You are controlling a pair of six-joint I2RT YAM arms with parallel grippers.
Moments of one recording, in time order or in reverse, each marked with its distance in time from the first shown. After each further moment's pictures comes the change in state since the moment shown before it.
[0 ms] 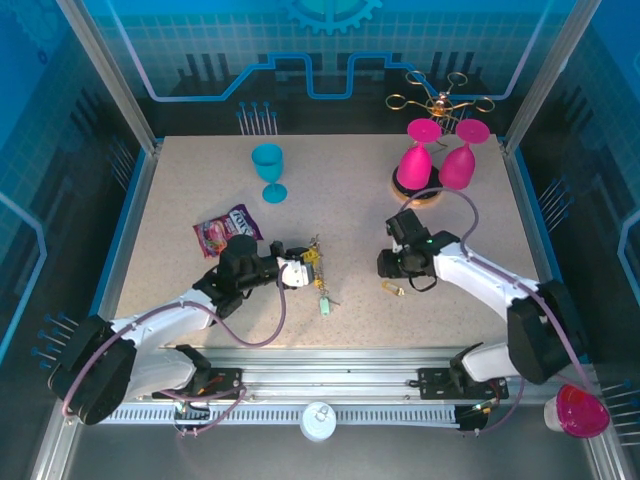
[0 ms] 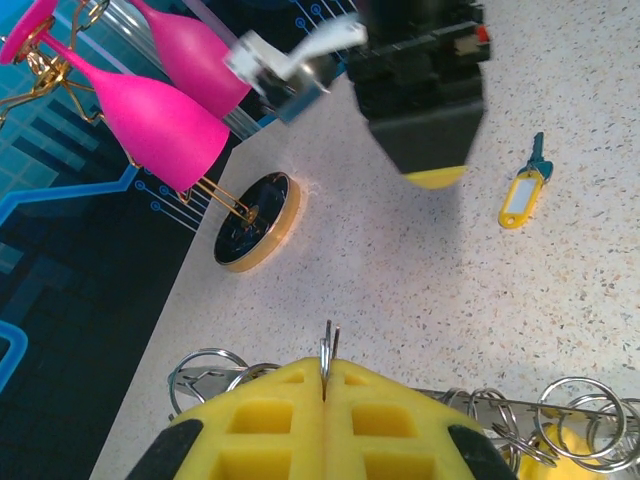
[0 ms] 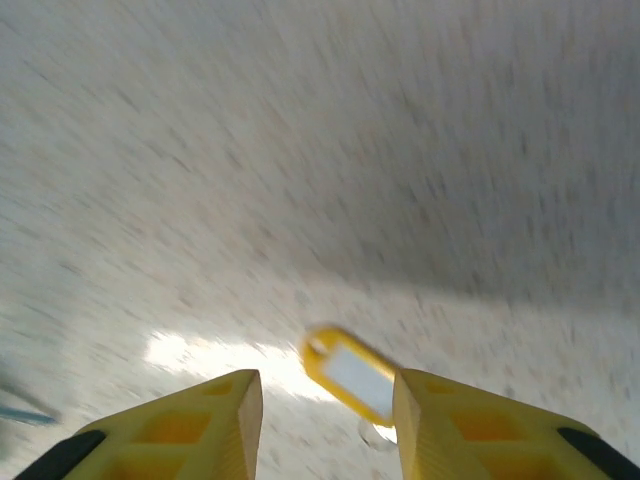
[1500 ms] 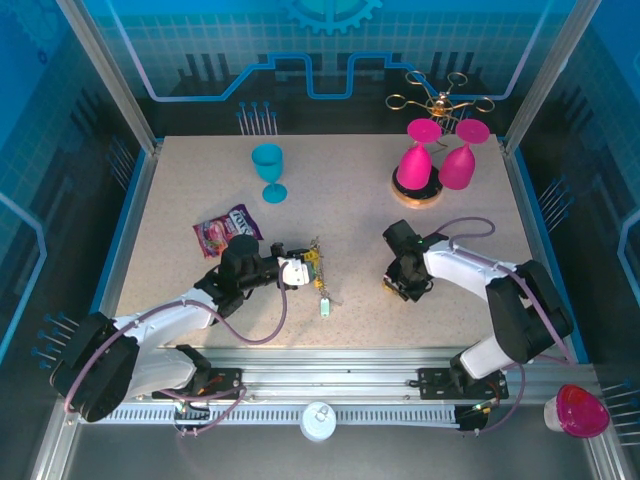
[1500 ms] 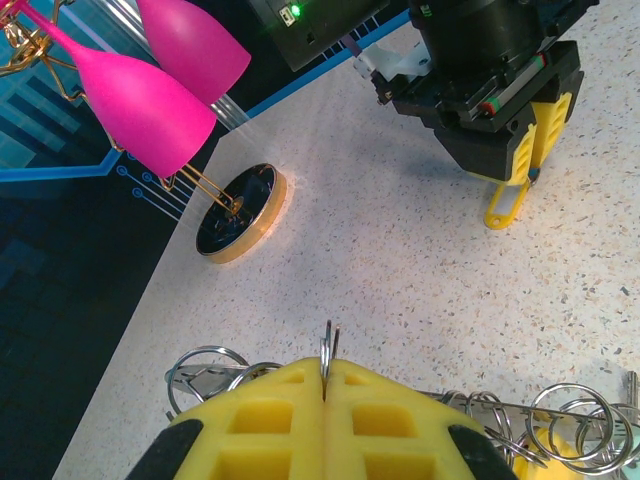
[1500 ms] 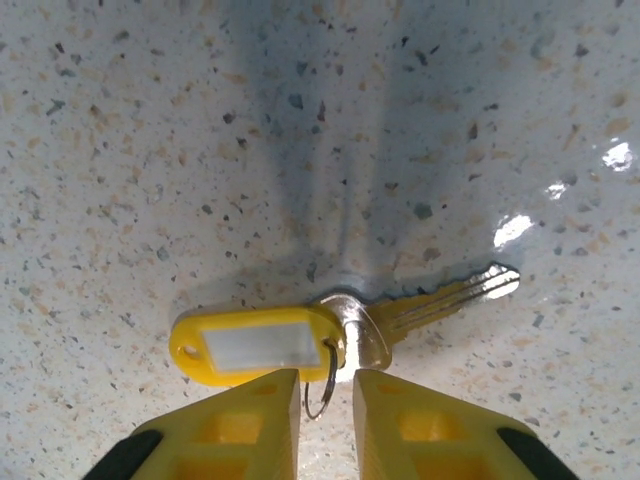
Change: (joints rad) left arm 0.000 0.013 0.000 -0.002 0.005 -0.036; right arm -0.014 0.088 -0.040 -0.042 -0.033 0.788
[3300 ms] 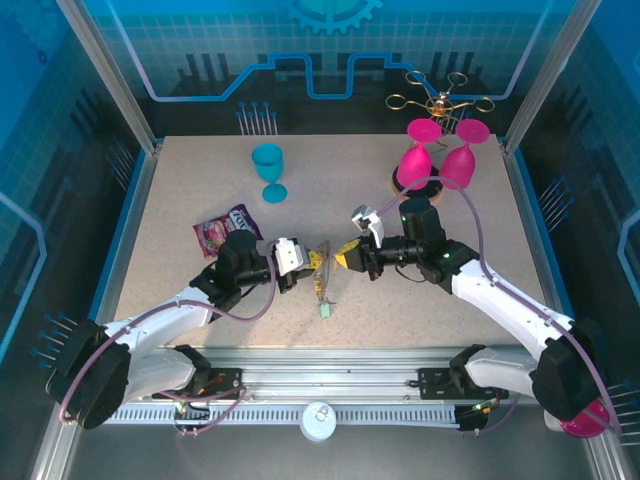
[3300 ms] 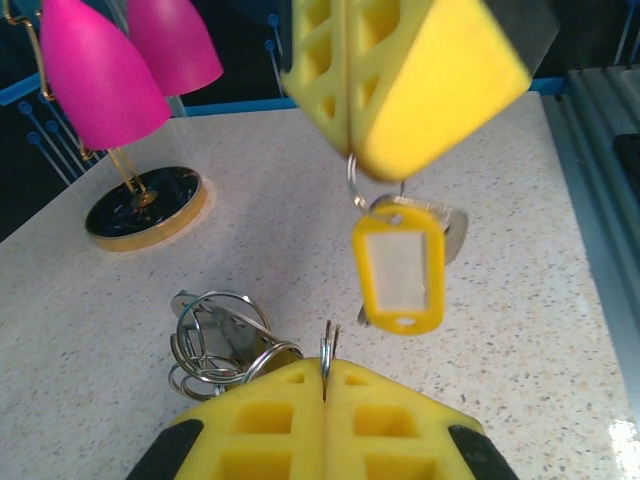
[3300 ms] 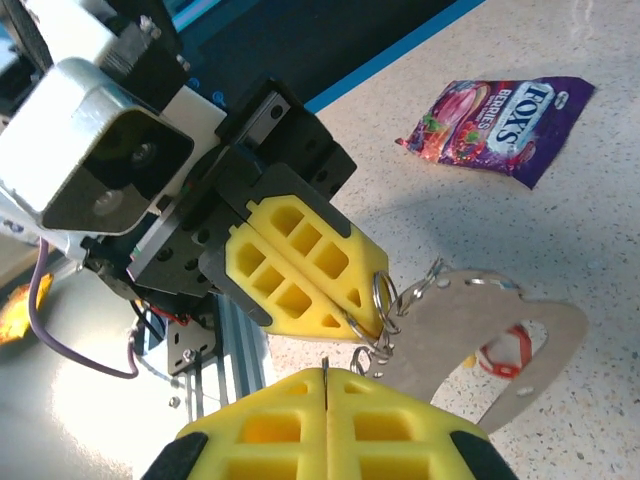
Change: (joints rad) left arm 0.014 -0.042 0.048 -0.085 0.158 -0.447; right arm 0.073 -0.330 0.012 0.554 -0.771 -1.165
